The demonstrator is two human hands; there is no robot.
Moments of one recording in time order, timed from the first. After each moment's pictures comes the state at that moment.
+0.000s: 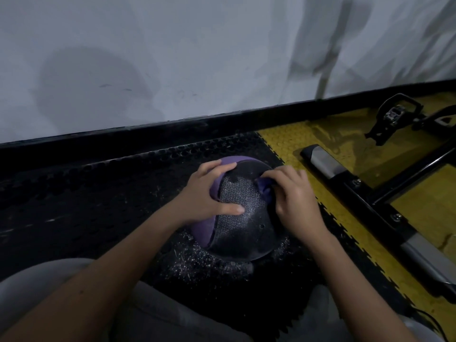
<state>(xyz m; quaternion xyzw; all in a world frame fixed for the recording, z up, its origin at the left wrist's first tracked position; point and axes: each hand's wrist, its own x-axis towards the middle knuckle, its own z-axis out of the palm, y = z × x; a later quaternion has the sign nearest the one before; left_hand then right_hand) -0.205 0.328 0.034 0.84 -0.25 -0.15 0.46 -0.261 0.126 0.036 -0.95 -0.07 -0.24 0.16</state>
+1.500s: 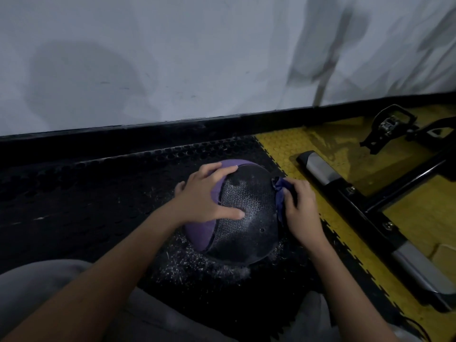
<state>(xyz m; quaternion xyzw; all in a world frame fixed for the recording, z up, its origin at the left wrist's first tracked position) -0.204 0.323 0.045 0.89 -0.24 -0.18 0.35 -0.262 0.102 0.017 -0.92 0.06 -0.21 0.33</state>
